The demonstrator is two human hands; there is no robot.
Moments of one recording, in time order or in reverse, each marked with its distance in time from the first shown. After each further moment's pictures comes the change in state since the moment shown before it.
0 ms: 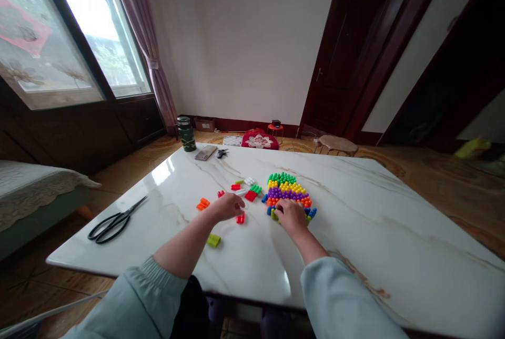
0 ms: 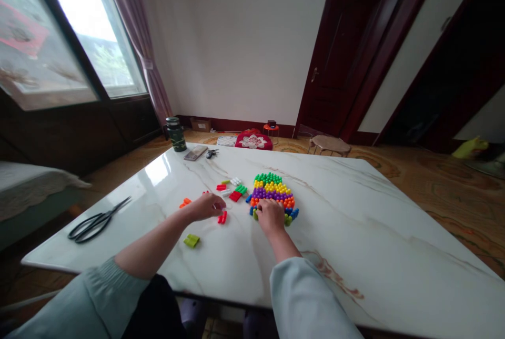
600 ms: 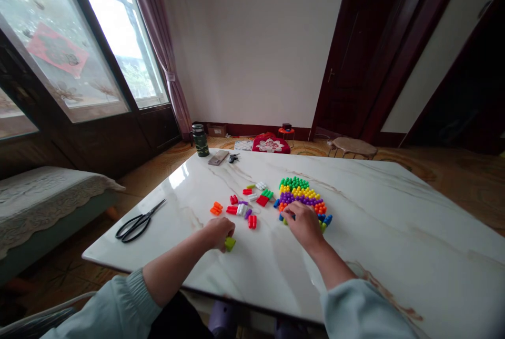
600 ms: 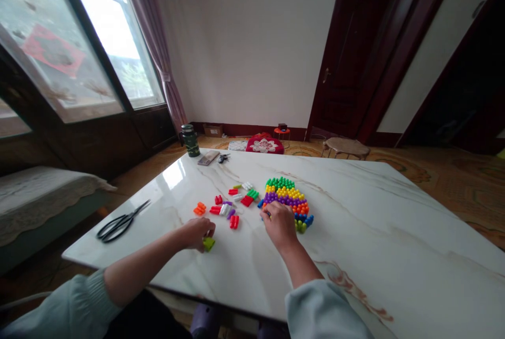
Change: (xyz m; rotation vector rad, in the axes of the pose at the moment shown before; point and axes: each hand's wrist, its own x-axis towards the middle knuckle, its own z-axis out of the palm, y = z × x) left_hand -0.055 -0.040 0.018 0.282 -0.125 -0.146; right_hand -0.008 -0.020 -0.029 0.167 0.101 -0.115
